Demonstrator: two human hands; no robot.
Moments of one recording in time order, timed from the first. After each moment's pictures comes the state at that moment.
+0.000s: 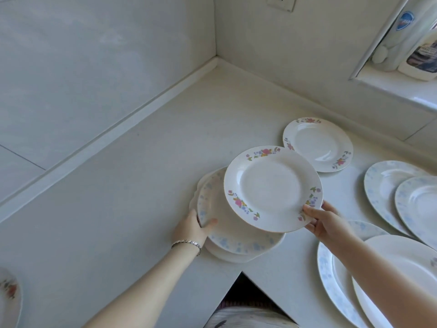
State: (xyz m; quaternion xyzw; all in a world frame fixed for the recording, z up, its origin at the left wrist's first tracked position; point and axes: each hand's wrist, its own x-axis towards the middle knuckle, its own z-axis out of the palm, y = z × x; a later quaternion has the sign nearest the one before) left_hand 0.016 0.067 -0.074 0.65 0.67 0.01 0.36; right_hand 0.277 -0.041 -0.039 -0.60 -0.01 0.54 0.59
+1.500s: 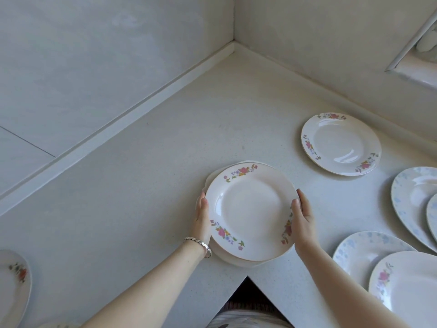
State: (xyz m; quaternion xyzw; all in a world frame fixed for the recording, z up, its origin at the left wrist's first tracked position) left_hand 0.035 0.071 -0.085 0.38 0.61 0.26 0.64; right_hand 0.224 0.000 -0.093 -0.75 -0.14 0.39 0.51
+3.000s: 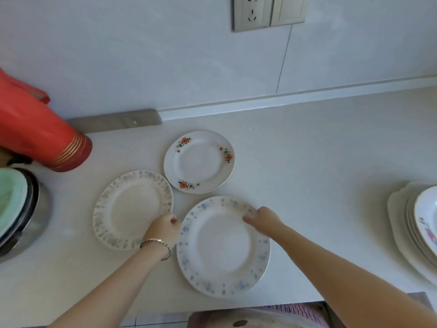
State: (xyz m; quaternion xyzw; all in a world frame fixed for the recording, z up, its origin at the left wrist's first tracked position) left_hand -0.432 -0.134 -0.070 0.33 0.89 0.10 0.31; right_hand -0.217 -0.020 -0.087 -0.62 -0.60 0.49 -0.11
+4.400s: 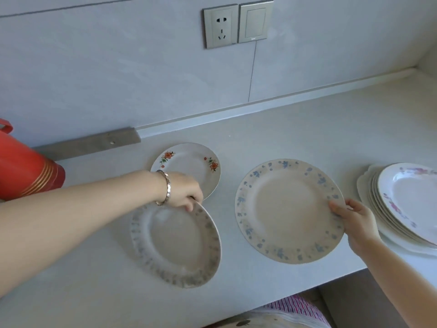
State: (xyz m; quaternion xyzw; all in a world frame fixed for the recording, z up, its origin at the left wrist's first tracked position) left_hand -0.432 -0.028 0.058 0.74 0.53 -0.28 0.31; right_hand -0.079 -0.046 -0.020 -0.70 -0.33 0.49 0.41
